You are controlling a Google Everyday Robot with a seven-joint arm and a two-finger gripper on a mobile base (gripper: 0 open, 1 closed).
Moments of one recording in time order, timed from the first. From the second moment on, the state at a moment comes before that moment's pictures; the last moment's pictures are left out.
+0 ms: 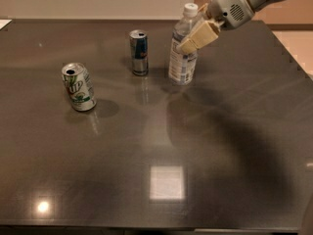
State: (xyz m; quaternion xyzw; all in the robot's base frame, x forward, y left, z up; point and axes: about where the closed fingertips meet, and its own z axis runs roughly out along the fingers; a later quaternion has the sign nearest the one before) arm 0.612 -0.078 0.986 -0.60 0.69 0.22 0.34
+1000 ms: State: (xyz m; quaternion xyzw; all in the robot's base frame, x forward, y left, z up) arm 0.671 -0.065 0.955 -0.59 0.72 0.19 0.33
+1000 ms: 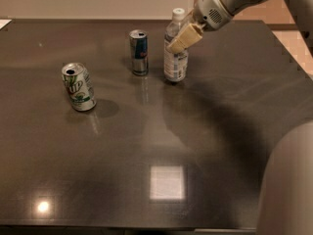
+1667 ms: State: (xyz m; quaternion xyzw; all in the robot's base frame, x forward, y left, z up) arm 0.681 -0.048 0.944 -0.59 0.71 0.19 0.32
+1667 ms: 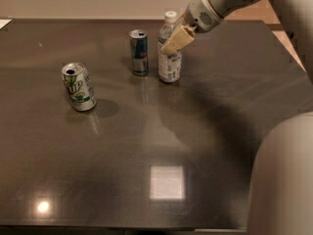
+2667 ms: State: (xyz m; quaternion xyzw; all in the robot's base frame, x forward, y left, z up) arm 0.688 -0.036 0.937 -0.59 0.71 0.19 0.32
